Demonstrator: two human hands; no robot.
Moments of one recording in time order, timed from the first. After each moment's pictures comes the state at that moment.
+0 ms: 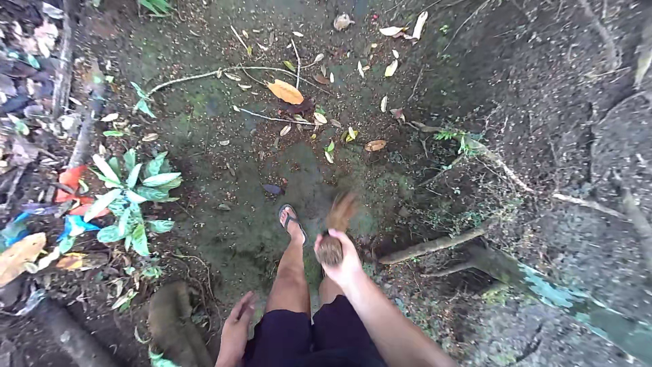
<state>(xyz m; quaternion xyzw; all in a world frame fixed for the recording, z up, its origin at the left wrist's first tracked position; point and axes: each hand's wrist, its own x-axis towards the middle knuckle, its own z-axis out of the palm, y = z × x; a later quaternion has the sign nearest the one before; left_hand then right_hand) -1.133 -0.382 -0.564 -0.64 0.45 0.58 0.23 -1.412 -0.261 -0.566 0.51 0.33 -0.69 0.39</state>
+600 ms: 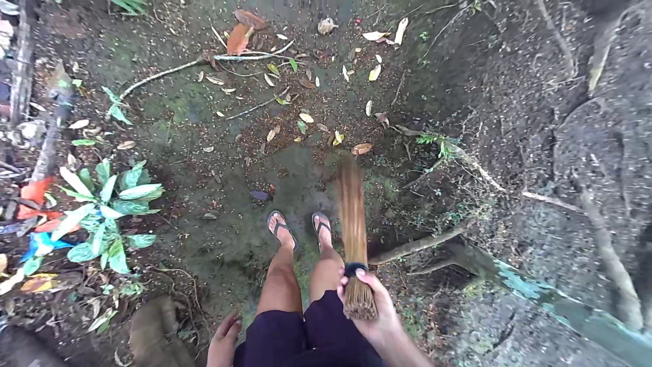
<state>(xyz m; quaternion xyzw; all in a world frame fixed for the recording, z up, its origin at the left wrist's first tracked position) -1.125 -0.389 -0.581 -0.67 0.41 0.55 0.28 -1.414 -0.188 -0.500 0.52 0.32 -0.72 0.34</state>
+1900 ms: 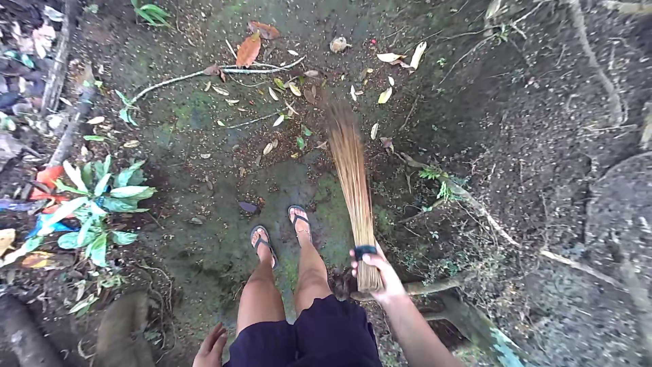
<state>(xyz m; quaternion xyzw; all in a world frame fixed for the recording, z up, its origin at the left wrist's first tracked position) -1.228 -0.278 -0.582 -0.73 0.42 0.50 0.21 -1.615 -0.060 -0.618 0.37 0.46 -0.66 0.47</state>
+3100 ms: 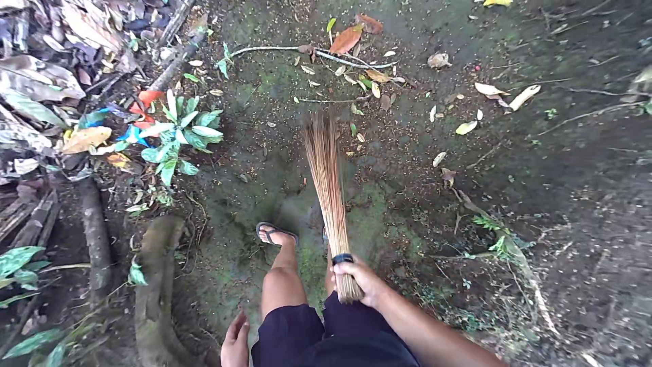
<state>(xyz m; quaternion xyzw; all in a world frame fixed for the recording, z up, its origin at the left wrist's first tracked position) -1.196 -0.185 -0.529 -0.84 0.32 0.43 0.04 -1.553 -0.177 -0.594 0.24 0.49 -0.34 0.76</state>
